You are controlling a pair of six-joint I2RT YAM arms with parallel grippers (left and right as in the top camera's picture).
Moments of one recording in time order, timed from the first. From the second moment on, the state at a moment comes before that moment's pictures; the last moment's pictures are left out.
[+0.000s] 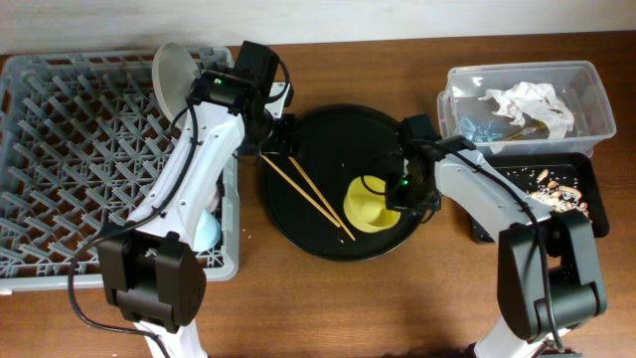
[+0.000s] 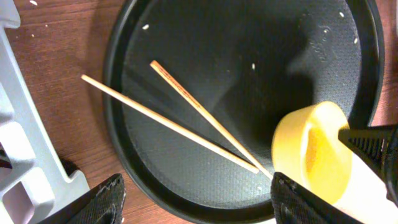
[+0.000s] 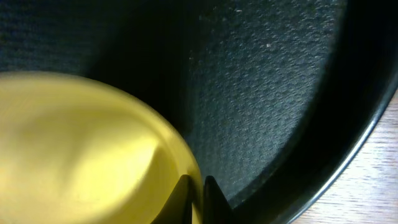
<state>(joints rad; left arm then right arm) -0.33 1.96 1.84 -1.16 0.20 -0.18 0.25 1.82 1.18 -0.81 -0.15 0.37</state>
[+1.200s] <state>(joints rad) -0.48 1.98 1.54 -0.82 0.30 -0.26 -0.03 1.83 1.53 -1.12 -0.24 0.26</state>
